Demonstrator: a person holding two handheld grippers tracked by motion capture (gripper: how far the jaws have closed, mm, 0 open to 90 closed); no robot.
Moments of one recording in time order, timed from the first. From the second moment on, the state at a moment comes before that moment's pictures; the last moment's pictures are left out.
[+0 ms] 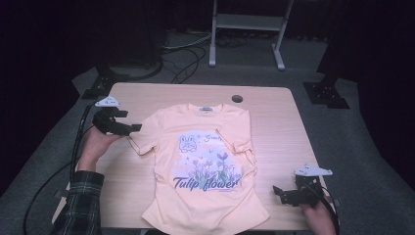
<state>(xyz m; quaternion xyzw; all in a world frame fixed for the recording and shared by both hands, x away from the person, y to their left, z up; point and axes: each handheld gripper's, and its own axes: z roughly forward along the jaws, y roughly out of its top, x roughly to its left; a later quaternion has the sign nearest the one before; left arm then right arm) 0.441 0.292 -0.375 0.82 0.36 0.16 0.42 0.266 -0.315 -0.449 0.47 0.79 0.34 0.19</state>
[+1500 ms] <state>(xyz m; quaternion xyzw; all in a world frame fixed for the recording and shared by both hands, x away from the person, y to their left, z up) 0.450 0.327 -0.427 0.79 0.45 0.15 0.39 0.266 -0.315 -0.449 0.46 0.80 0.34 0.19</state>
